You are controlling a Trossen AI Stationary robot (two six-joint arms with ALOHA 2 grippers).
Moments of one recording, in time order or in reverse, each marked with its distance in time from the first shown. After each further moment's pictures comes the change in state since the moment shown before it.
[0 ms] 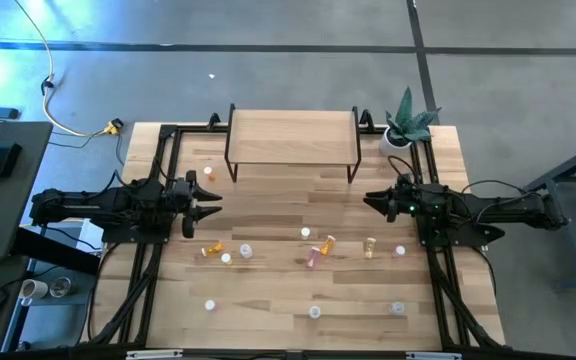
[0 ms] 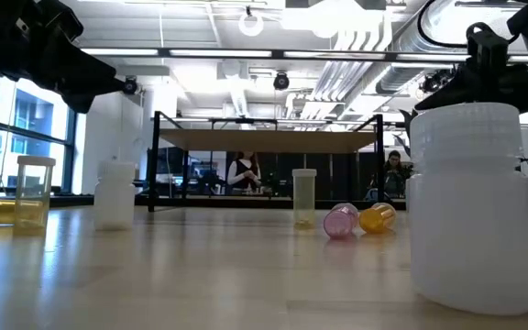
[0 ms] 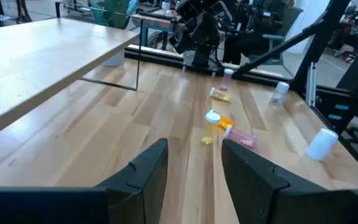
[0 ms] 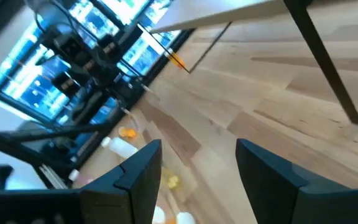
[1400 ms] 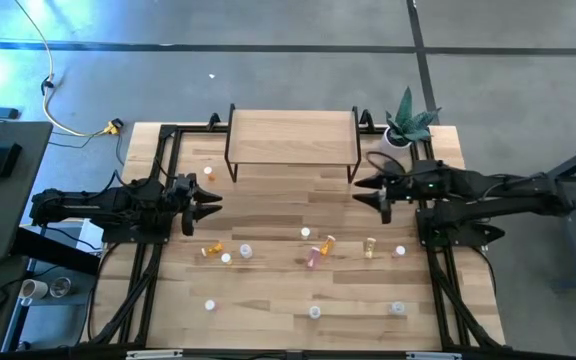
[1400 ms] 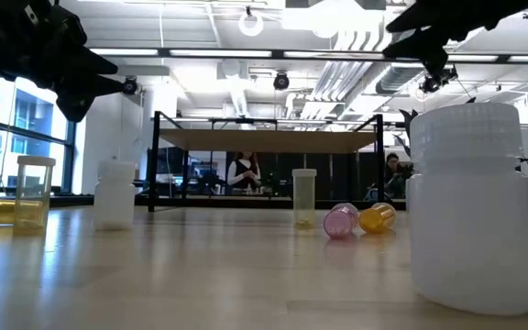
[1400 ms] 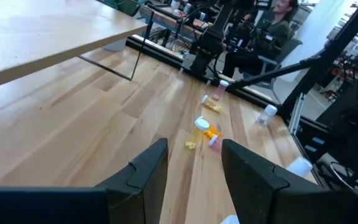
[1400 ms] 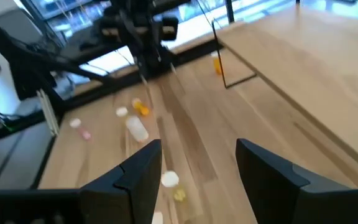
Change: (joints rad) left arm 0.000 0.000 0.000 0.005 -0.003 -0.237; right arm 0.001 0.470 0.556 -0.215 -0.149 -0.508
